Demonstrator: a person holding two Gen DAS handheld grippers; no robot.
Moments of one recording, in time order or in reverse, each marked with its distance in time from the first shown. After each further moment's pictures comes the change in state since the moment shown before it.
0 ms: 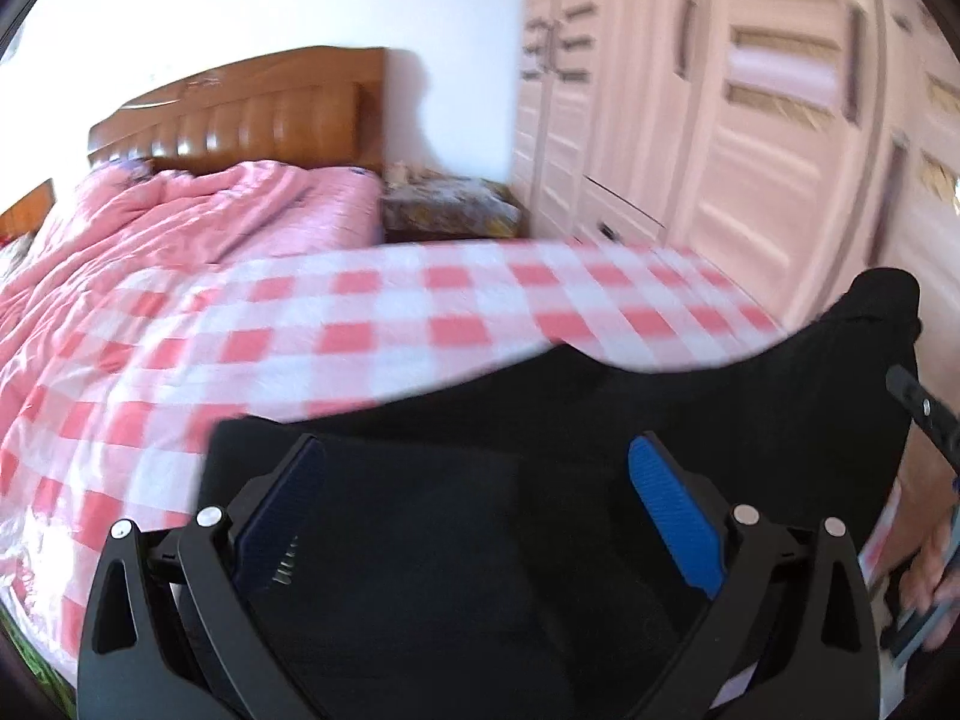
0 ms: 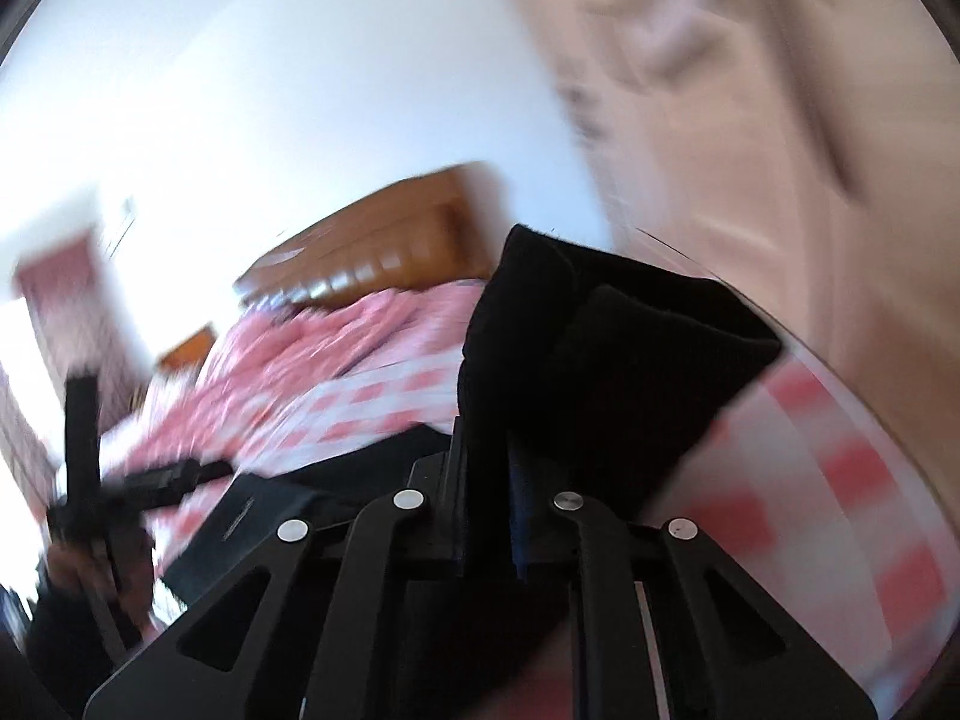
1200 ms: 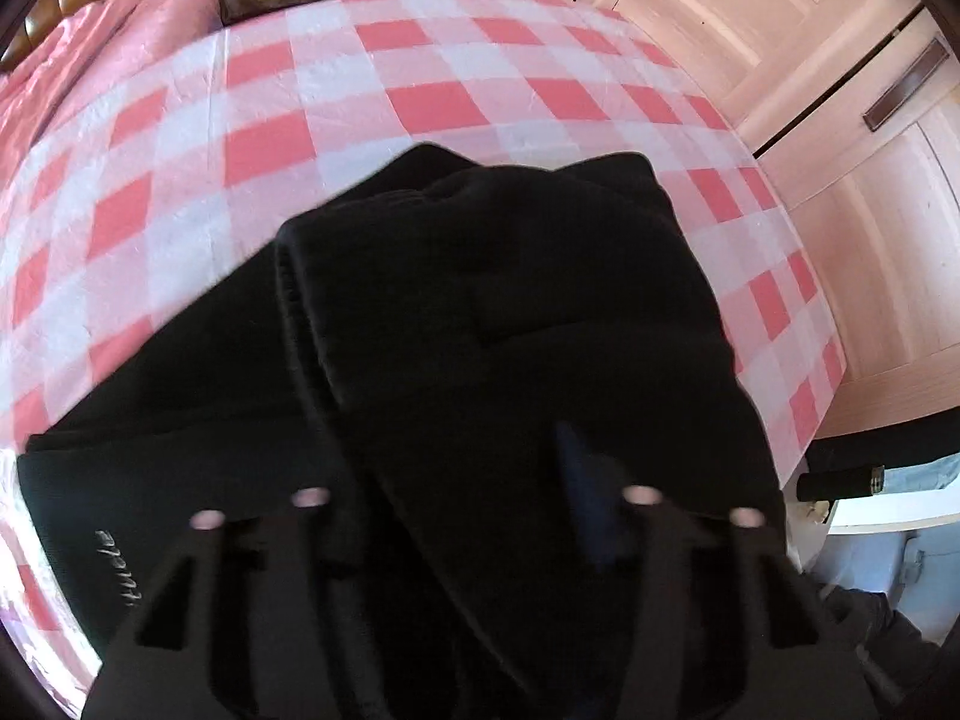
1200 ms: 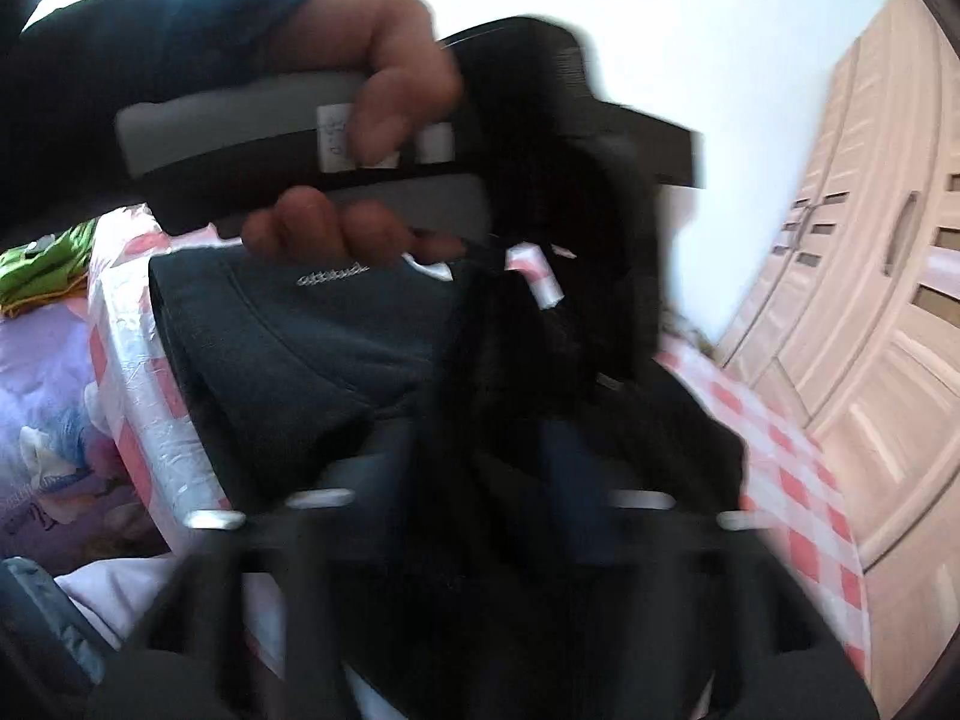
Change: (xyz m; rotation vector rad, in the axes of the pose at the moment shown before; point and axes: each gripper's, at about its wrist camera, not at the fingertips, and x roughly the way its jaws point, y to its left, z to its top) left arm 0.140 -0.046 0.027 0.133 0.666 -0.303; right arm 0.058 0.152 -0.106 -0.720 0.117 0.019
